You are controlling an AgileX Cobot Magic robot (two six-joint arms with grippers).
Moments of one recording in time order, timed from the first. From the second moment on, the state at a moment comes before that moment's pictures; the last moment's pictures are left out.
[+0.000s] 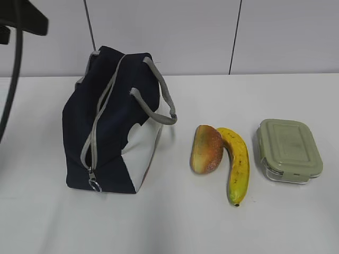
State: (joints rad) left arm -0.16 1.26 -1.26 -0.43 0.92 0.22; right arm 0.00 -0.02 -0.50 -0.12 1.14 0.01
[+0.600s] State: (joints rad) left arm -0.28 1.73 -1.68 -0.24 1.19 0.06; right arm 0.00 -0.02 -0.50 -0.12 1.14 0.01
